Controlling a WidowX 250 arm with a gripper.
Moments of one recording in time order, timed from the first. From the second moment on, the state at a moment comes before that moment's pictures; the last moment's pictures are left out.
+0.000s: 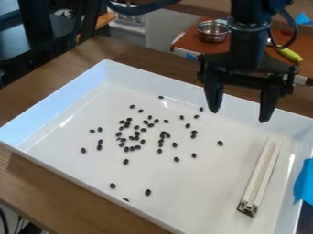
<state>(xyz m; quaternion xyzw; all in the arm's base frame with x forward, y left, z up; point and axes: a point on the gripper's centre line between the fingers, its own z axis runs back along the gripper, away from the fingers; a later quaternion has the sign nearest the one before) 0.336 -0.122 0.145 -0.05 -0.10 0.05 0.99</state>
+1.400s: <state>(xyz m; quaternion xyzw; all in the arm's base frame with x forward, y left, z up) 0.344 -0.149 0.088 -0.09 -0.05 0.07 0.99</state>
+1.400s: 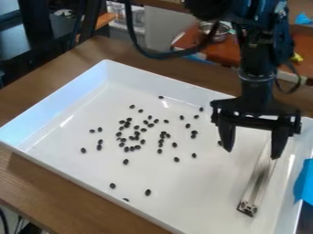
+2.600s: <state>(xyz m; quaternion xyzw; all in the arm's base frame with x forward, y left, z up) 0.346 -0.138 0.055 -0.04 -0.08 0.06 0.99</state>
